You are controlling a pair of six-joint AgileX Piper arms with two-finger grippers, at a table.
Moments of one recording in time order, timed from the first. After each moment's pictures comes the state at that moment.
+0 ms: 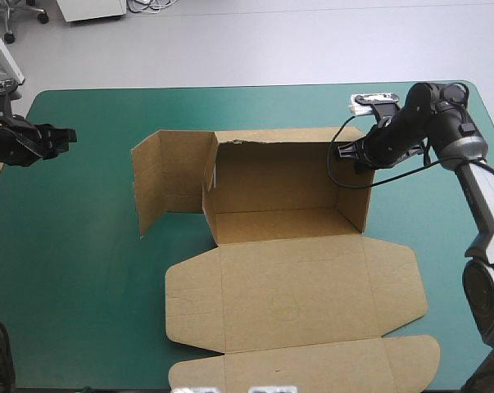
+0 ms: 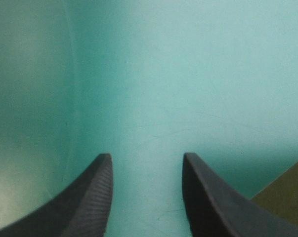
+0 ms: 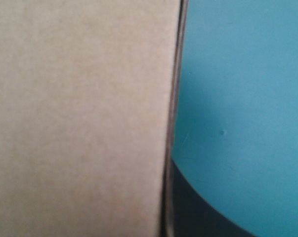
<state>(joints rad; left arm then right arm) 0.30 1.48 -1.59 -0.34 1.14 0.26 0.13 1.77 -1.72 0.25 1.24 -0.12</state>
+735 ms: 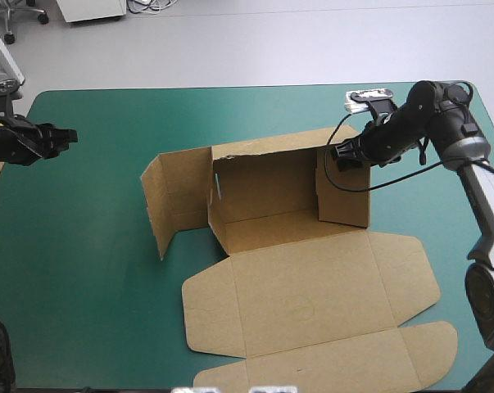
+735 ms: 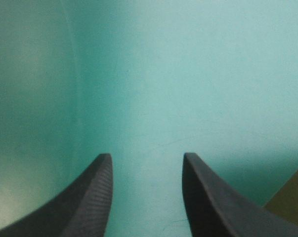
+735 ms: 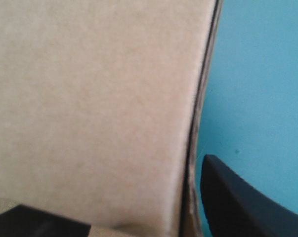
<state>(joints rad) 0.30 1.48 -1.56 -0.35 1.08 0.29 0.13 1.75 -1.73 0.31 1.22 -0.22</state>
